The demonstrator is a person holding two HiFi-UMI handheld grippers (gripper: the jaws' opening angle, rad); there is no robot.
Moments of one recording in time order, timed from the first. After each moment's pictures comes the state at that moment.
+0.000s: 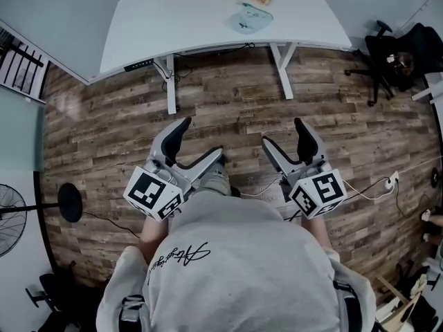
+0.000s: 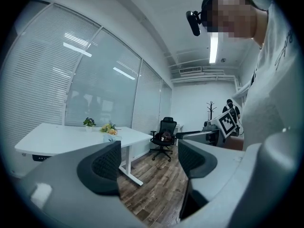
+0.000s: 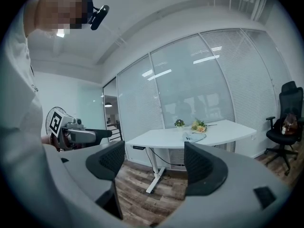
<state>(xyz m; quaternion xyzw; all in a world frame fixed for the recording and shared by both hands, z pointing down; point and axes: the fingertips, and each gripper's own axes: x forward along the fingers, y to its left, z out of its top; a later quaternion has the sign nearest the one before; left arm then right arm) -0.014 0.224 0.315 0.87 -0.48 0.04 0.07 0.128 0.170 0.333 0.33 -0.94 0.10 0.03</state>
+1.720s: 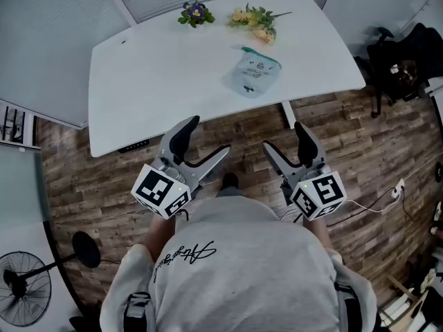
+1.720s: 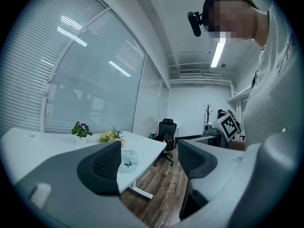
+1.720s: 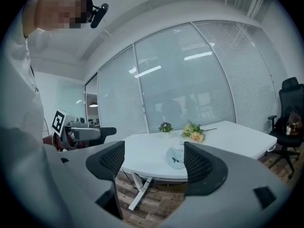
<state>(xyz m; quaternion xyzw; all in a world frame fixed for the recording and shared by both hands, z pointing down) -0.102 -0.074 0.315 0.91 -0.42 0.03 0.07 0.033 -0.099 0.341 0.39 -0.91 0.12 0.03</state>
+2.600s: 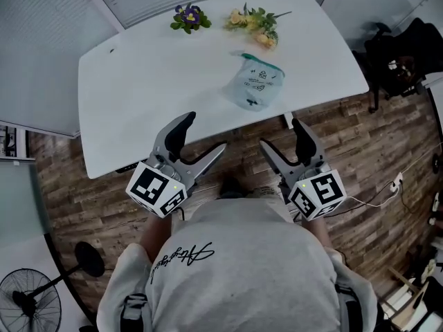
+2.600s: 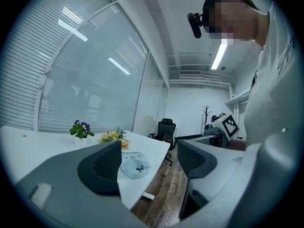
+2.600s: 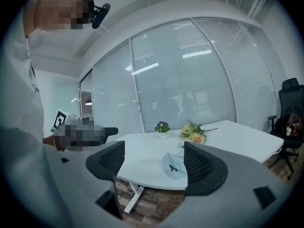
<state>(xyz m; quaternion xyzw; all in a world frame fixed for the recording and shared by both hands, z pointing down) -0.135 -0.145 0.326 0.91 -0.39 0.03 0.08 0.001 -0.159 0.348 0.40 -0.90 0.13 0.04</state>
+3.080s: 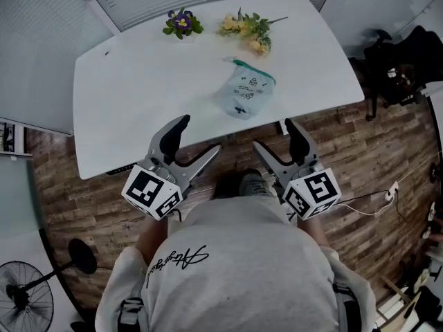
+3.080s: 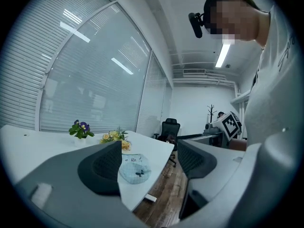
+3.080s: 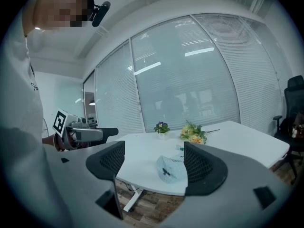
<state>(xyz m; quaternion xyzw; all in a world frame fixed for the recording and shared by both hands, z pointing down) -0.111 -0.163 0.326 0.90 -0.42 0.03 0.08 0.019 -0.186 0.347 0.38 -0.92 0.13 0.05</state>
